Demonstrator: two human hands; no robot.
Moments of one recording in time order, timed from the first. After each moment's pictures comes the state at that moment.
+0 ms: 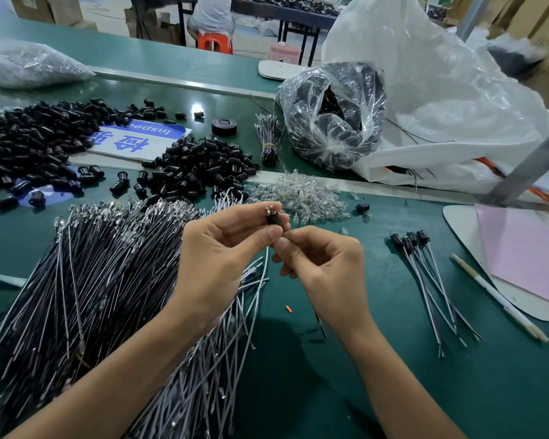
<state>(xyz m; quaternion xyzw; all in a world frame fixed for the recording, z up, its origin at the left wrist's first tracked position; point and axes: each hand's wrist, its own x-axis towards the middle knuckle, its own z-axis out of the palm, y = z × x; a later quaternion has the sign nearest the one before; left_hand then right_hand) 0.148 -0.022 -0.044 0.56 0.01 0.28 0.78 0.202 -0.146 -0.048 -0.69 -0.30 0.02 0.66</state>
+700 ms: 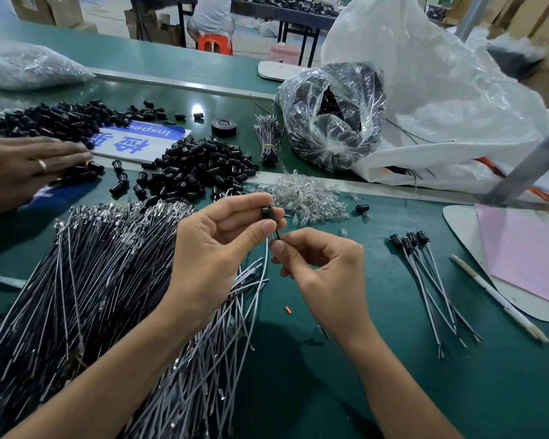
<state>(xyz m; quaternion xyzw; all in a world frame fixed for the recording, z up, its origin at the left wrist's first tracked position) 0.146 -0.018 -0.038 0.56 0.00 0.27 0.78 0.202 -0.147 -0.050 -0.72 -0.32 -0.04 0.61</state>
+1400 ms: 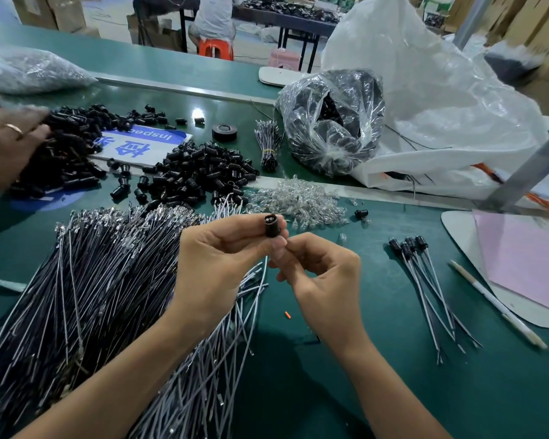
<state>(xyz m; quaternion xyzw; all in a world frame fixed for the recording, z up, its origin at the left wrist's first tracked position) 0.145 -0.024 -0.041 0.56 0.01 0.29 0.77 0.198 -0.142 -0.053 -0.70 -0.31 -0.06 0.64</state>
